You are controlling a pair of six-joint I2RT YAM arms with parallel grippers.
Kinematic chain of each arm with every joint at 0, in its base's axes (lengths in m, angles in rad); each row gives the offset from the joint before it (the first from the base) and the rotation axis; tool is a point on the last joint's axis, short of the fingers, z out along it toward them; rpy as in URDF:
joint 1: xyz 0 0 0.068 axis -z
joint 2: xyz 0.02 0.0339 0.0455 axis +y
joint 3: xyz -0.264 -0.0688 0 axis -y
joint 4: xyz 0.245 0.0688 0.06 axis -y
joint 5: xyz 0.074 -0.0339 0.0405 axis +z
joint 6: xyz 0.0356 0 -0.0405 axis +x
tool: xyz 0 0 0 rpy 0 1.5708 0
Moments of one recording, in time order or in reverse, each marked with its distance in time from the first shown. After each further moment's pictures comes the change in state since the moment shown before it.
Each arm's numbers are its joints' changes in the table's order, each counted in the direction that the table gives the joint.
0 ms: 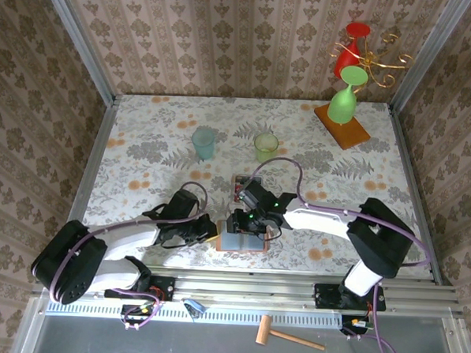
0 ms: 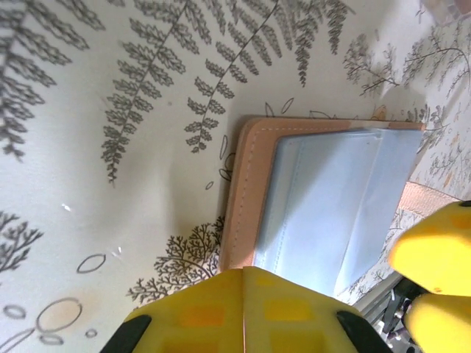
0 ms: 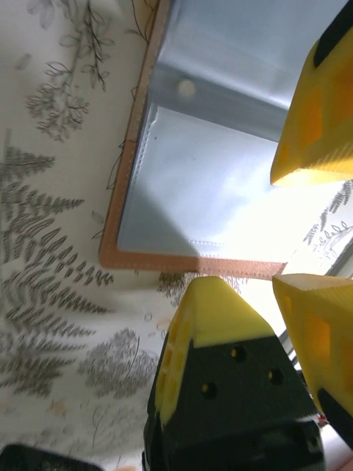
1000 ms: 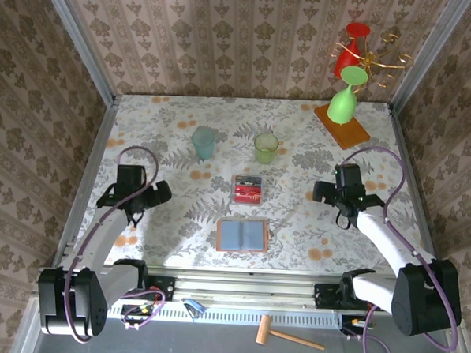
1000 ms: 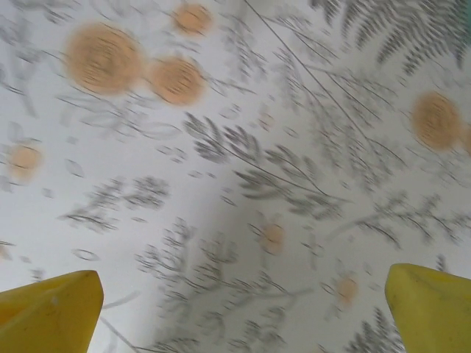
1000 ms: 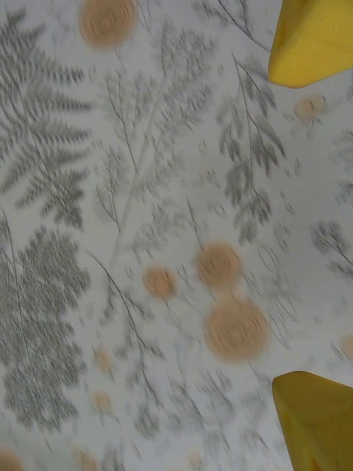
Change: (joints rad) left arm -0.603 -0.211 0.213 -0.423 0.490 0.575; right arm 0.759 -0.468 -0.311 -0.039 -0.513 -0.606
